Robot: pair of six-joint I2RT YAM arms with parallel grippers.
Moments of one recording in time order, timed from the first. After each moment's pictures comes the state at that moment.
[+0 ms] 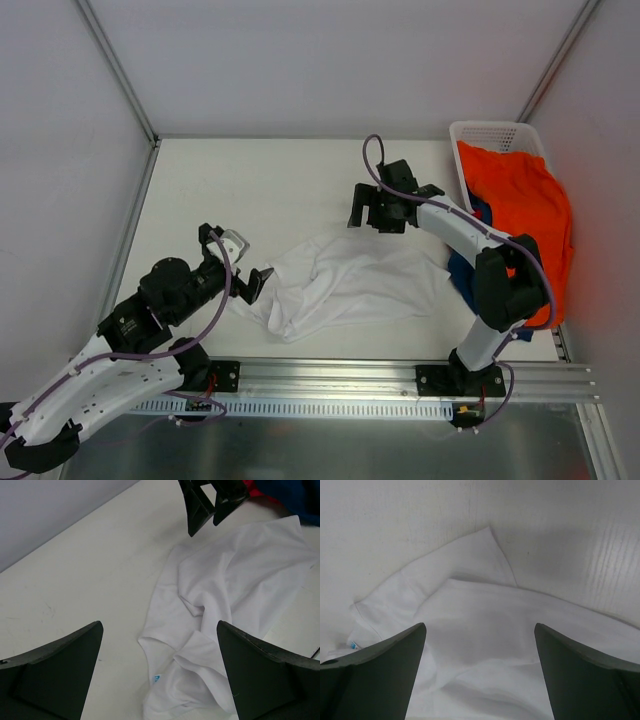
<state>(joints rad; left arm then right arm) -0.85 0.48 0.74 -0.47 -0.17 0.13 0.47 1.70 1.27 -0.52 -0.09 0.50</state>
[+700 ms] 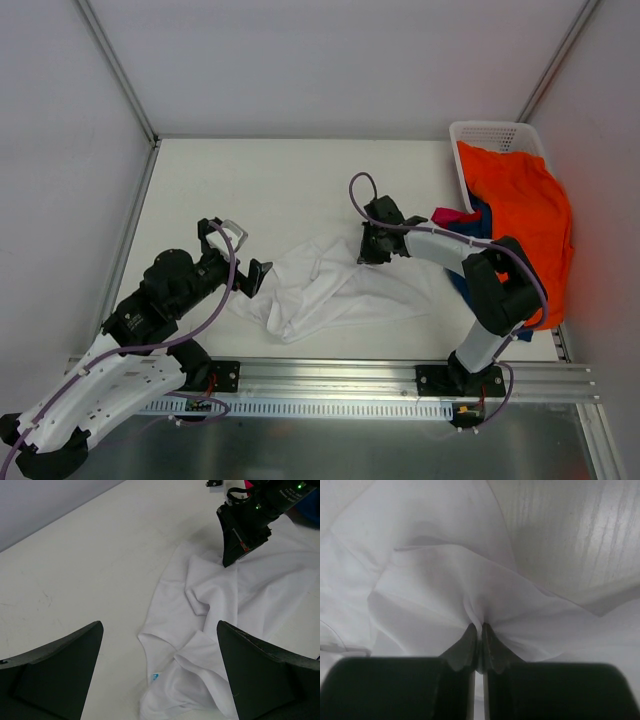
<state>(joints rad) -0.72 0.51 0.74 -0.45 -0.08 0.08 0.57 1.70 1.01 -0.37 -0.03 0.64</state>
